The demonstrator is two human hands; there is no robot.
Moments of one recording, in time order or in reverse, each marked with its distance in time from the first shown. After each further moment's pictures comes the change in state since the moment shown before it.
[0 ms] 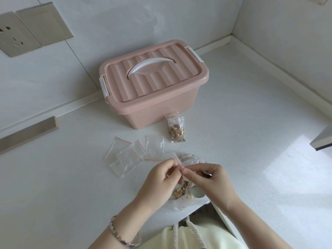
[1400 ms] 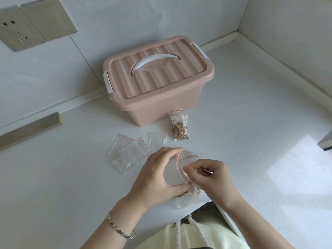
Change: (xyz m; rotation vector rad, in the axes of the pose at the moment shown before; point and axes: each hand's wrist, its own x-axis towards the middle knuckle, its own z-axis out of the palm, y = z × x) left_hand 0.001 -0.011 -0.019 0.414 0.138 0.464; right_hand 0.002 -0.004 0.007 -0.093 0.082 -0.034
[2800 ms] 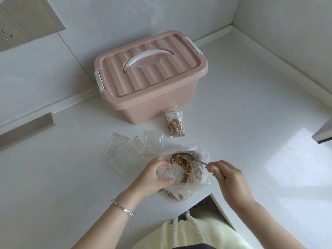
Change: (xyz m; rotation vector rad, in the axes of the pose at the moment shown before) left_hand -0.008 -0.073 0.037 -0.192 -0.347 -0.562; right_hand 0.002 0.092 -0.046 -0.516 0.218 -0.392
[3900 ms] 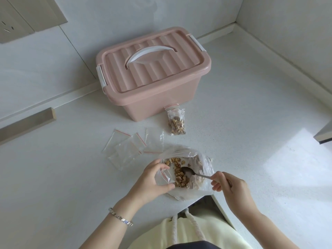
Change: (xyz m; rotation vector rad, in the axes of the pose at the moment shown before) left_hand -0.021 -0.005 0.009 0.025 0.069 0.016; right_hand -0.026 0.007 -0.001 0.136 -0.127 0.406
